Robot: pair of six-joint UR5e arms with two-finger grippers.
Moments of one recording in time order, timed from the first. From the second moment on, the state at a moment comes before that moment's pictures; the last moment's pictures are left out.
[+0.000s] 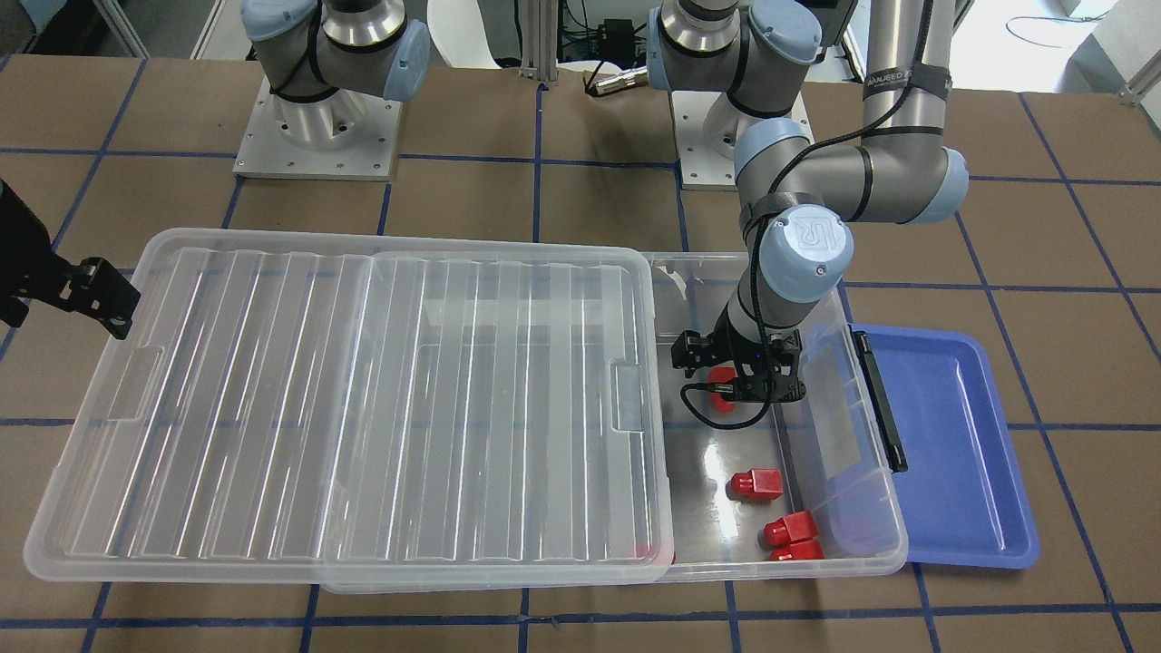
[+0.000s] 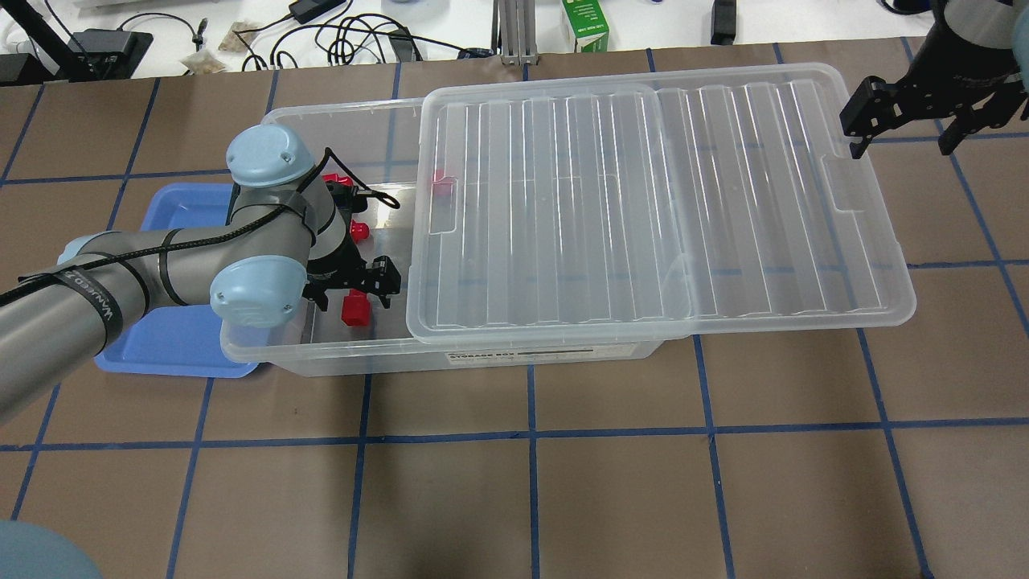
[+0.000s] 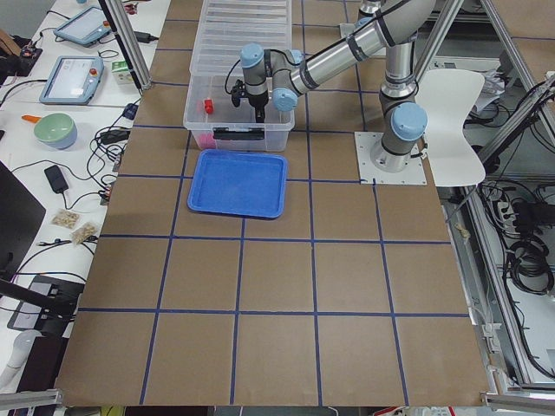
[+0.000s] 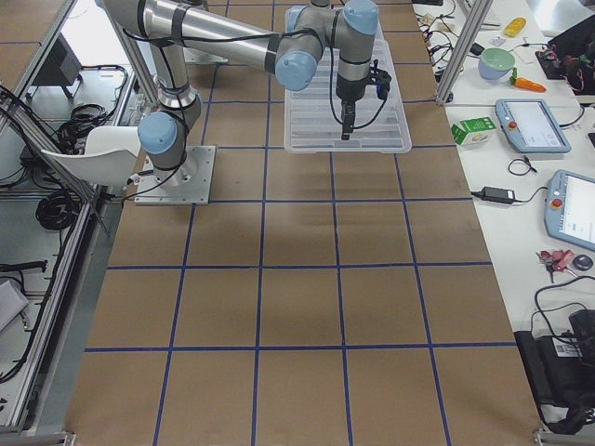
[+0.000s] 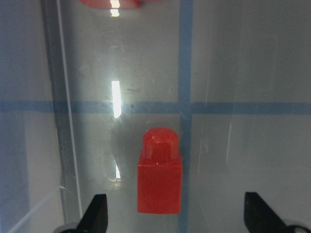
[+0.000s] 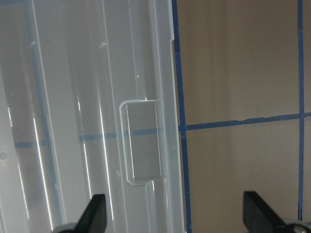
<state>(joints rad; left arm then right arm) -1.56 -1.88 -1.97 -0.95 1.59 -0.01 1.30 -1.45 1.57 -1.74 -1.66 -0.20</state>
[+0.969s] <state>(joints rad) -1.56 -1.90 -1.96 -0.94 1.60 0.00 1.30 -1.47 1.57 -1.74 -1.66 -0.20</state>
